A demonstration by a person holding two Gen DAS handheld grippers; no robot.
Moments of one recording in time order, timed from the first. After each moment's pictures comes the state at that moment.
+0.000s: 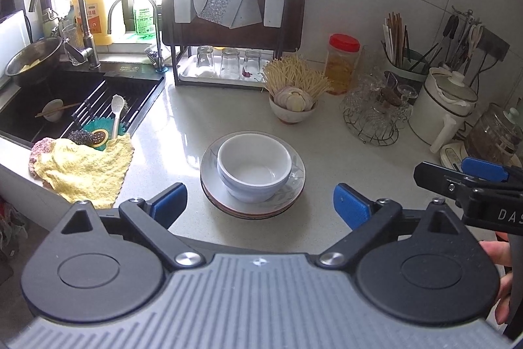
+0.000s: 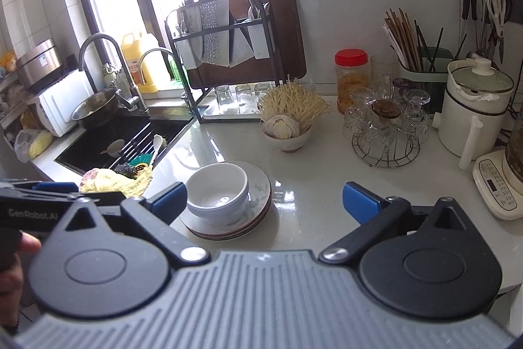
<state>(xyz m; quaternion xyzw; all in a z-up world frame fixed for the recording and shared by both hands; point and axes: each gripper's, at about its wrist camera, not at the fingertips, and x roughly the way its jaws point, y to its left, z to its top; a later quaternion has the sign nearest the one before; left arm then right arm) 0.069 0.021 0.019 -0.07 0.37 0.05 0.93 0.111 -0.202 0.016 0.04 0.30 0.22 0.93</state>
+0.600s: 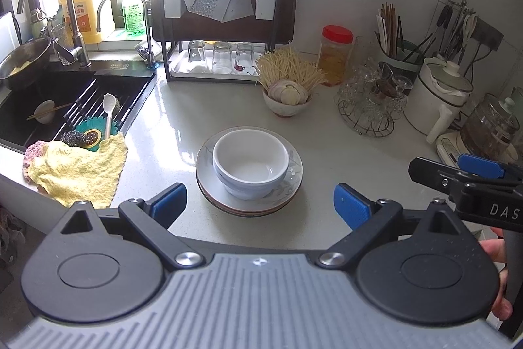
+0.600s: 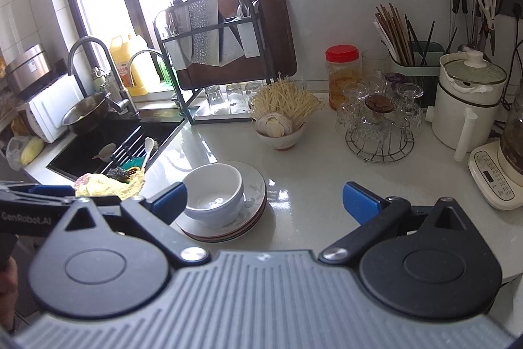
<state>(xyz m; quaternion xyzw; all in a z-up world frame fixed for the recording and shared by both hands) 0.078 0.027 0.015 -0.06 0.38 0.03 0.92 0.112 -0.195 0.011 0.05 0.31 0.19 0.93</state>
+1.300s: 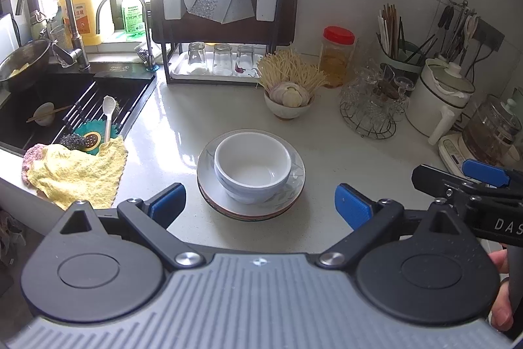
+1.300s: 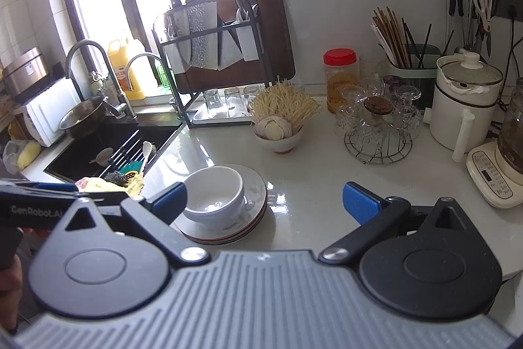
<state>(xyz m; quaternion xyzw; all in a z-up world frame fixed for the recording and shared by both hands) 0.082 0.030 0.013 -0.06 0.38 0.03 0.92 0.106 -0.190 0.011 0.05 0.30 0.18 0.93</state>
